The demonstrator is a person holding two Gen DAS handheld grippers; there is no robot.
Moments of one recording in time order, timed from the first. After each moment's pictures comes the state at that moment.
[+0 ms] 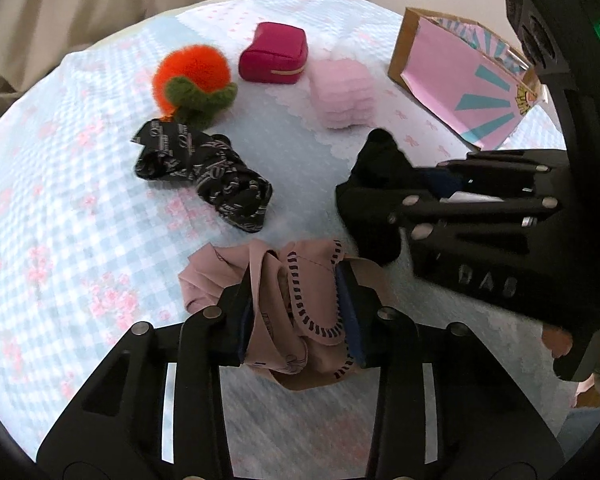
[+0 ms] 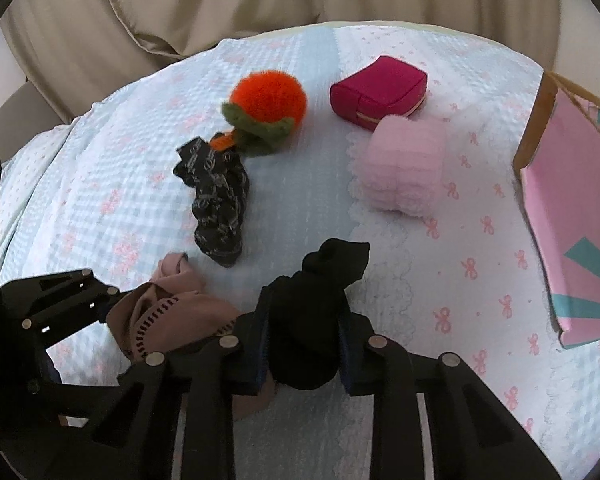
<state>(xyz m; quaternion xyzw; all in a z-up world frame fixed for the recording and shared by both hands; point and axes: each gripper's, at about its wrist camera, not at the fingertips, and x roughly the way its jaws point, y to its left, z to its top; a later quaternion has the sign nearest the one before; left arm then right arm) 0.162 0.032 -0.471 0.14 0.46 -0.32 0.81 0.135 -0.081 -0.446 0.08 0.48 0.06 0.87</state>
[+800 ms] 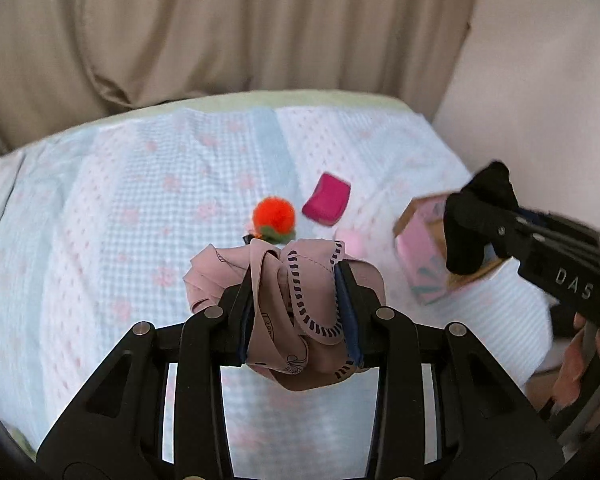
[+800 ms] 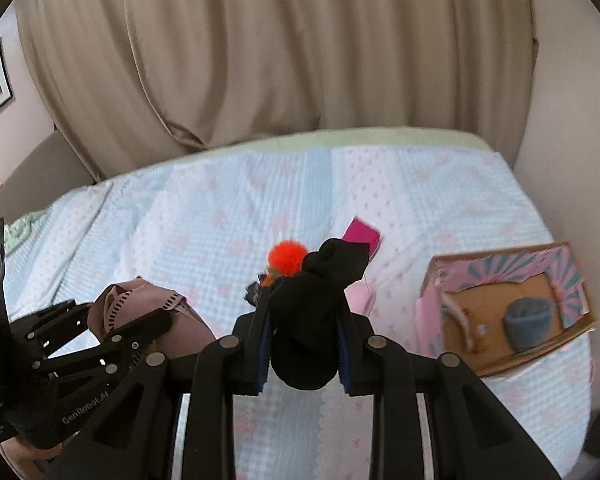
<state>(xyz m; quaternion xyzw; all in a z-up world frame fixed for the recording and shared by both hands) 0.119 0.050 -0.223 0.01 0.42 -0.16 0.89 0.089 -0.120 -0.195 0.08 0.40 0.06 0.91</state>
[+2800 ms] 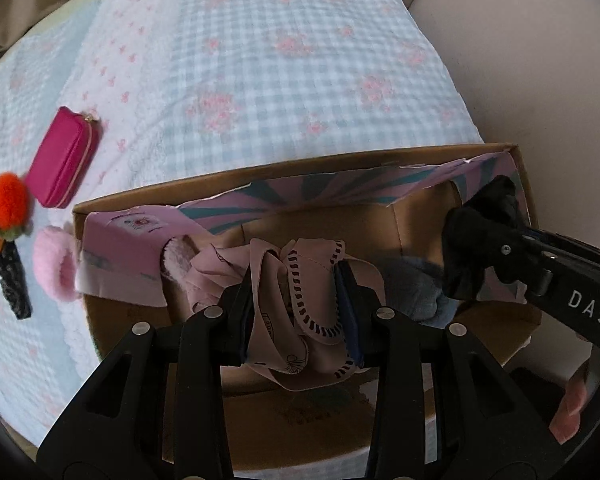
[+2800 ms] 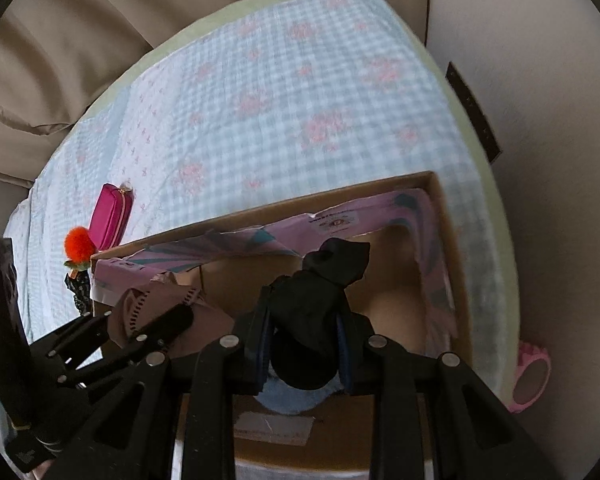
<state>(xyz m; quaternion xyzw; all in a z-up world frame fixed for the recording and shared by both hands) 0.260 -0.362 -0.394 0.02 0.63 -0.14 0.76 0.221 -0.498 -0.368 0.17 0.62 0.03 0.77</state>
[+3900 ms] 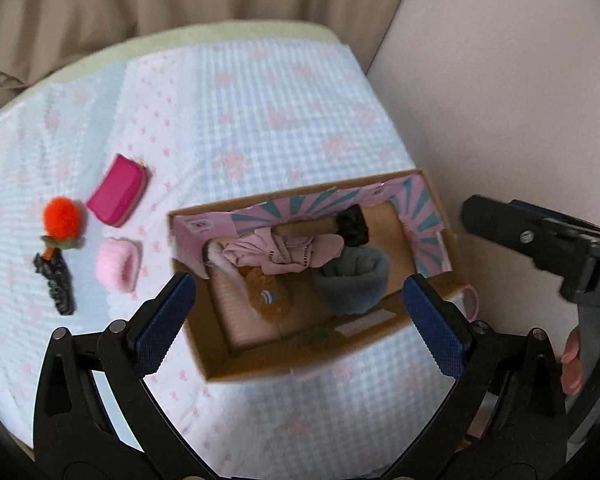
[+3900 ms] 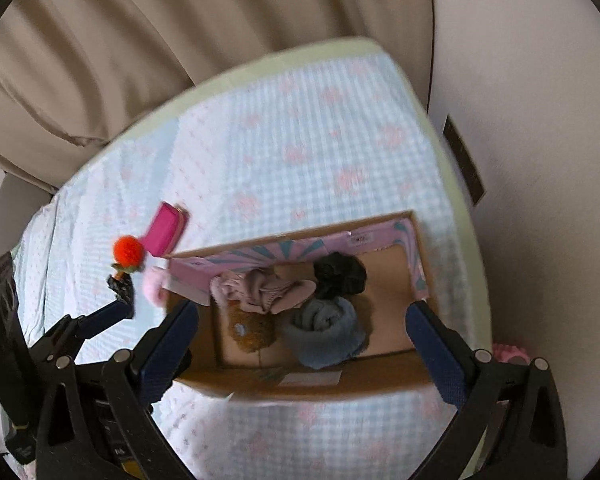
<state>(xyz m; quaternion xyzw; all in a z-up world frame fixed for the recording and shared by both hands) 0.194 -0.324 -0.268 0.01 0.55 -0.18 0.81 0.163 -0.482 -0.243 0.15 0.55 0.04 0.82</state>
